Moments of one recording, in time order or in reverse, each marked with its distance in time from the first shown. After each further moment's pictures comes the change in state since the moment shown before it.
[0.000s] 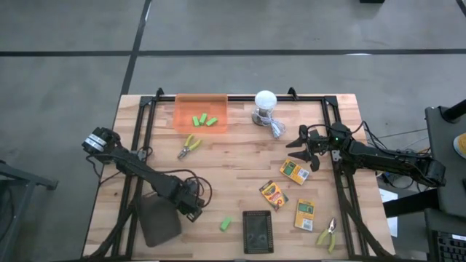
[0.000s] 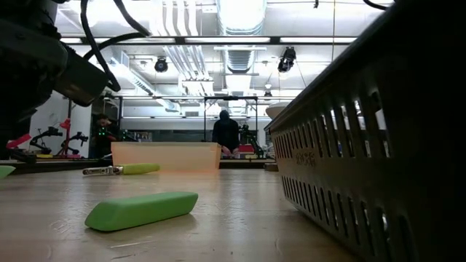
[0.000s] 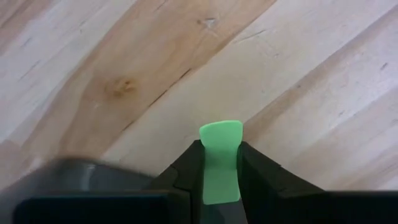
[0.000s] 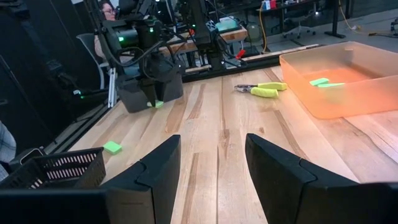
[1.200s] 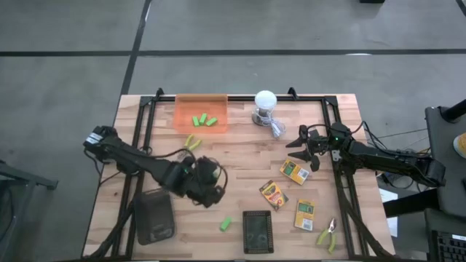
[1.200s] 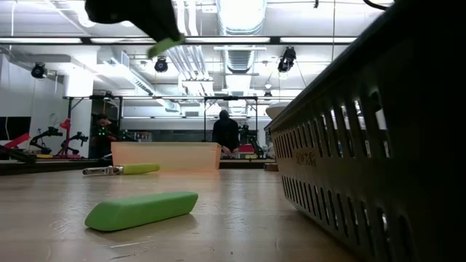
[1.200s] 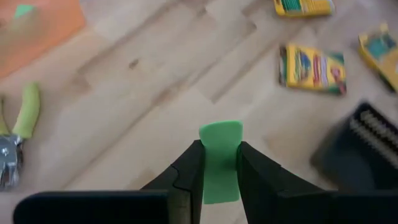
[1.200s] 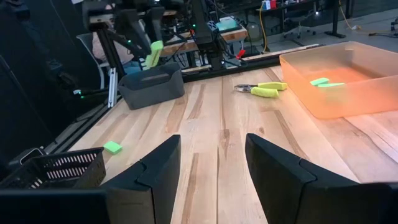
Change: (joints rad) left arm 0.095 -0.002 0.508 -0.265 -0.642 0.214; right arm 0.000 0.000 0.000 0.000 0.000 0.000
